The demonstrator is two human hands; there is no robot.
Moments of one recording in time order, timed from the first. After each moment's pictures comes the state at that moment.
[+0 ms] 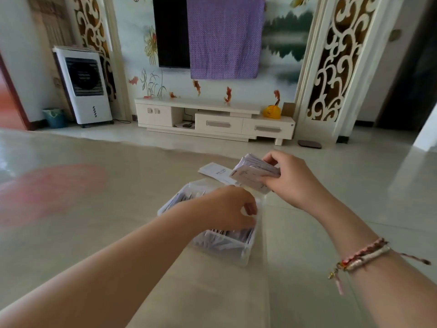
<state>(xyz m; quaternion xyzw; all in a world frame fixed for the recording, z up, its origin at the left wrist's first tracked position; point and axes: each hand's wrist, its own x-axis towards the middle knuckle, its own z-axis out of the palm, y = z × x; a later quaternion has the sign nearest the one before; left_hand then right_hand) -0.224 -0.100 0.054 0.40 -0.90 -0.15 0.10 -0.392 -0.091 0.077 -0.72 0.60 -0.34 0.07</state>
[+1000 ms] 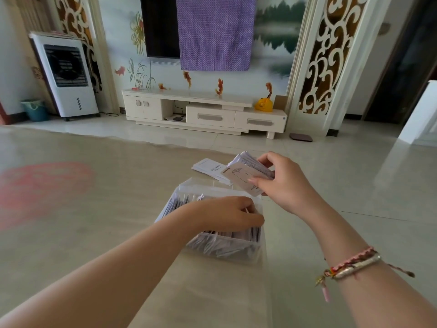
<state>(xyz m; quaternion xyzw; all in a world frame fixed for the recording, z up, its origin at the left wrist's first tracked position) -0.227 -0.107 0.046 0.42 -0.85 -0.32 0.04 -0.379 -0.094 0.065 -0.68 0.61 -0.39 0.12</state>
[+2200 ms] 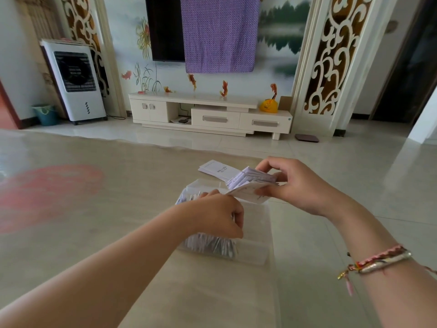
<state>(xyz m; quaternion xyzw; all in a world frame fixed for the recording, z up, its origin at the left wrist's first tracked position) -0.201 -0.105 0.046 0.44 -0.88 -0.17 0.03 -0.388 -0.078 0.083 -0.75 0.52 -0.33 0.23</state>
